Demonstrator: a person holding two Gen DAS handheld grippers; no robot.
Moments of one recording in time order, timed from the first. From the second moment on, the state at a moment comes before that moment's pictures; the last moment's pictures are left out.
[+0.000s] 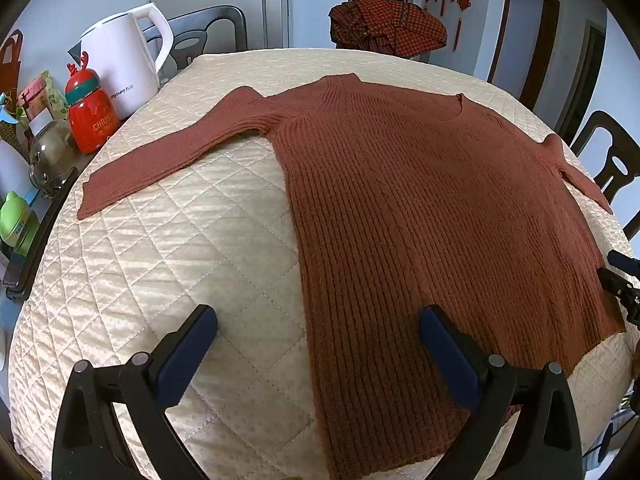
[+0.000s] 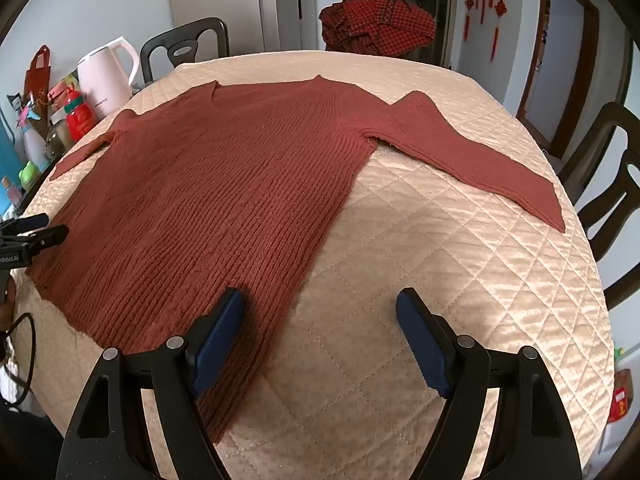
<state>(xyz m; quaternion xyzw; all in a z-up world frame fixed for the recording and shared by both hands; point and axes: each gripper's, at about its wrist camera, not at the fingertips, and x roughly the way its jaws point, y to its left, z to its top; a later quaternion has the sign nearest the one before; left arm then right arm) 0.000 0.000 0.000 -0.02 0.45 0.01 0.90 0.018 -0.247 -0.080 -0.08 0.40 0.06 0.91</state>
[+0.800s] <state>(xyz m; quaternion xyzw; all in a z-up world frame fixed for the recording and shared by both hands) 0.000 0.000 0.000 -0.02 0.44 0.01 0.90 0.019 -0.247 -0.081 -0.08 0.40 0.07 0.91</state>
